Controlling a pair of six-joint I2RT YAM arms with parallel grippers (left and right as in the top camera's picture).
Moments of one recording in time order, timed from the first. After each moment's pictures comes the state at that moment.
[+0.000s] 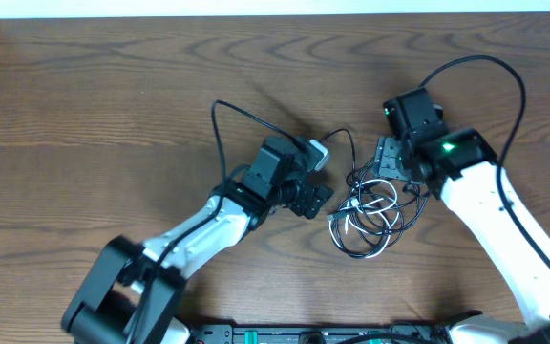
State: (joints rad) left arm -0.60 1.63 0.78 0.01 0.31 -0.01; right arm 0.38 1.48 1.21 -0.97 0.21 0.61
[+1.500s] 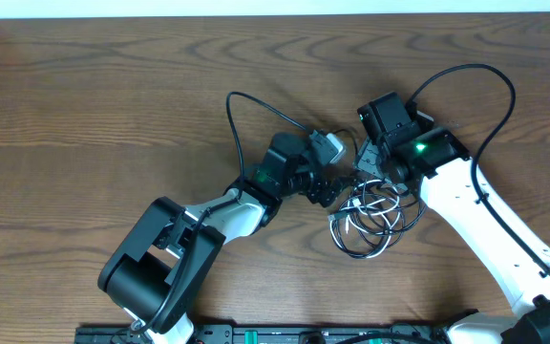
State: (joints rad) left arm -0.61 1.82 0.78 0.47 0.41 0.06; right arm 0.46 1.52 1.21 -0.93 0.21 0.93
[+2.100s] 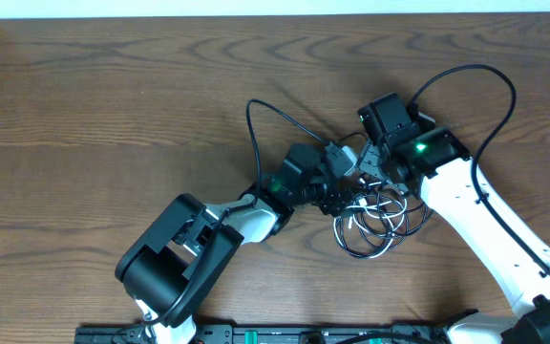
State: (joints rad) left arm -0.69 1.88 0.78 0.53 0.41 0.03; right arm 0.46 1.52 1.21 -0.95 0.23 0.93
